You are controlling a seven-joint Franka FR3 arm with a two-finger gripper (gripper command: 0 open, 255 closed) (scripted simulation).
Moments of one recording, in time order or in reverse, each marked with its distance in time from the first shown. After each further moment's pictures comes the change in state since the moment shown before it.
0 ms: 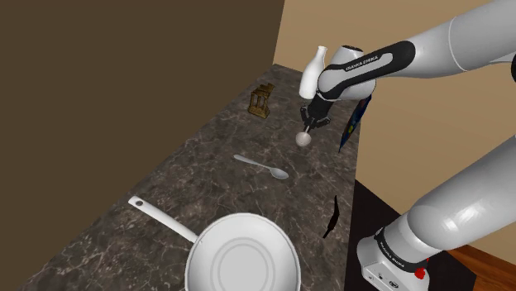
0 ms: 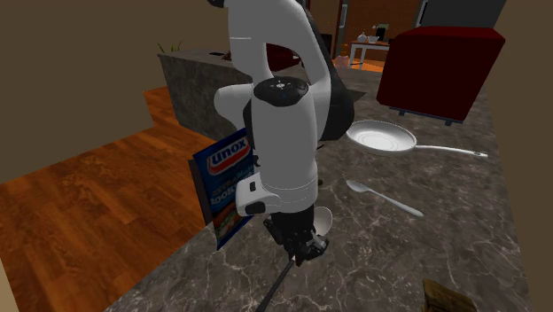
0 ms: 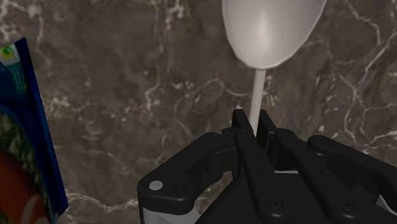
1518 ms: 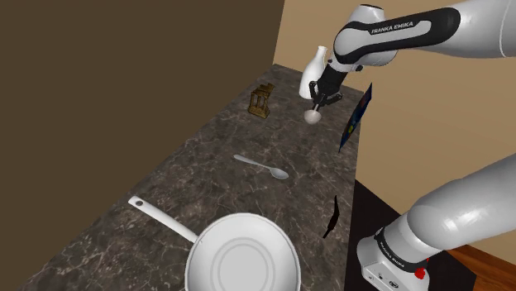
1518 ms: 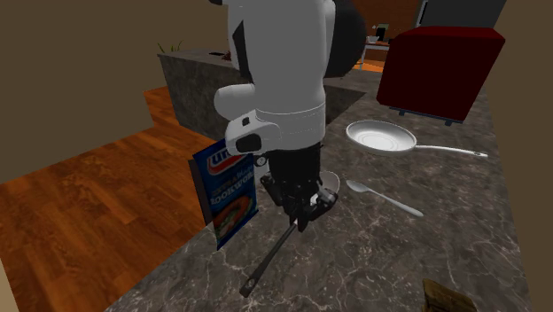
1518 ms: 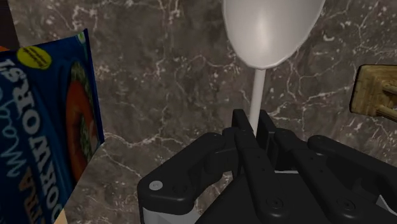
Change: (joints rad) arm -0.008 -0.147 -0.002 0.144 -0.036 -0.290 0.039
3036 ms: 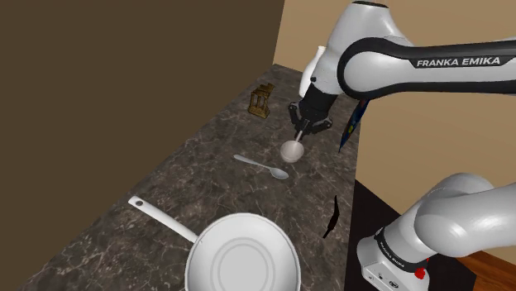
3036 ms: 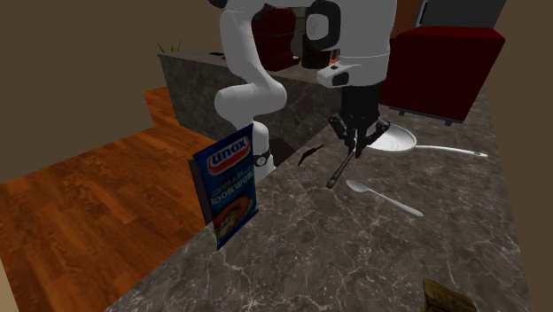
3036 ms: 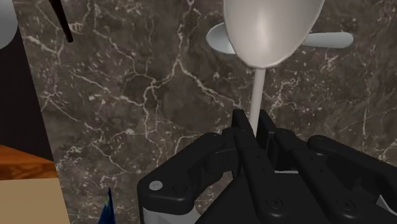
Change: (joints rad) arm 0.188 -0.374 0.285 -0.261 0.113 -0.073 0.399
